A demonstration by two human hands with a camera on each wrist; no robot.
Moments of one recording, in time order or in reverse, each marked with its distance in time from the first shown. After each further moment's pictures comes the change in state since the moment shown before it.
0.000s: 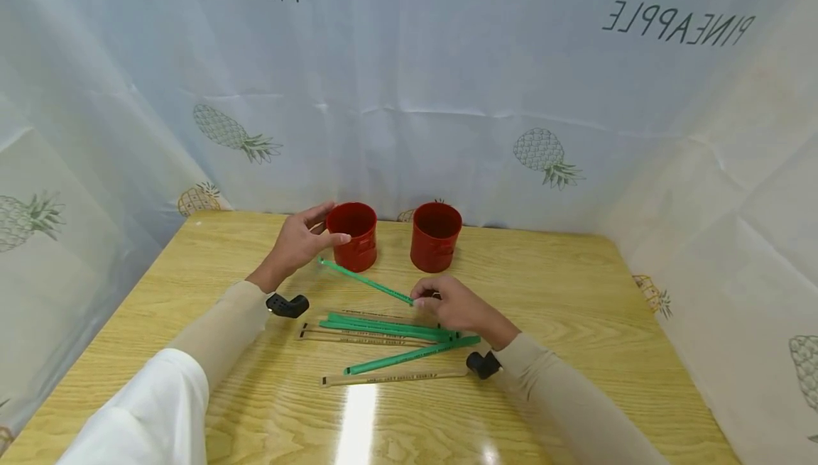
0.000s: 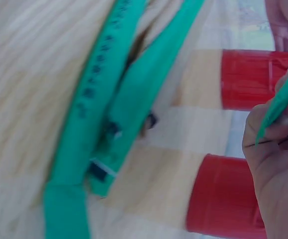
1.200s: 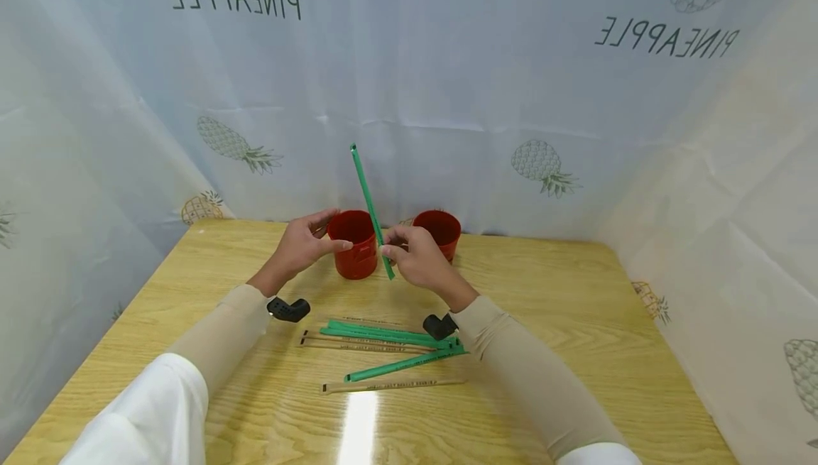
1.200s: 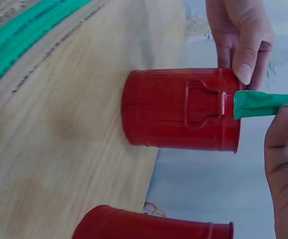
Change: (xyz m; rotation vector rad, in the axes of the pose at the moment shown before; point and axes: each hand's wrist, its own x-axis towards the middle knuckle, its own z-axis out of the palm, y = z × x) left_hand 0.010 0.013 0.001 0.081 -0.012 -0.024; right_hand 0.075 -0.063 -0.014 0.031 0.332 -0.111
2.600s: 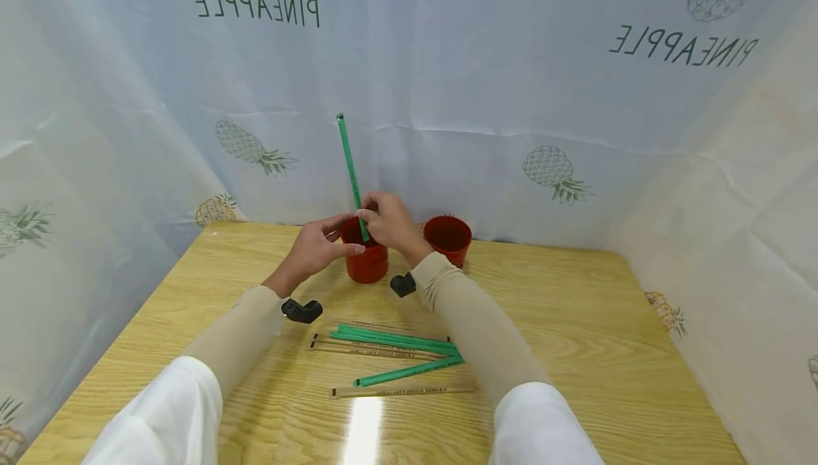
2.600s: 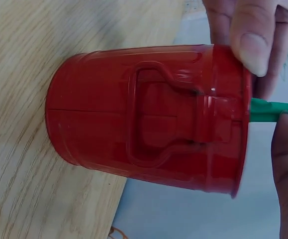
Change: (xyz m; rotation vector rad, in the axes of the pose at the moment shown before) left_hand 0.000 -0.001 0.001 0.007 -0.001 0.027; right_hand 0.094 -0.004 0.035 -0.082 0.071 0.097
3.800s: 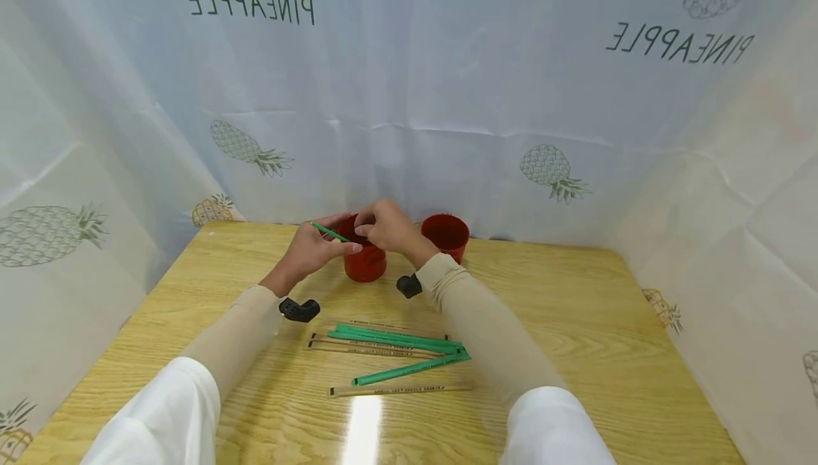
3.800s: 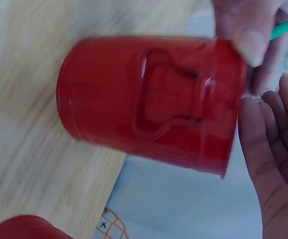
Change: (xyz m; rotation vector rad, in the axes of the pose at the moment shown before) left_hand -0.001 -0.002 0.000 -0.031 0.005 0.054; right_hand -0.005 0.001 -0.012 -0.127 -0.225 -0.045
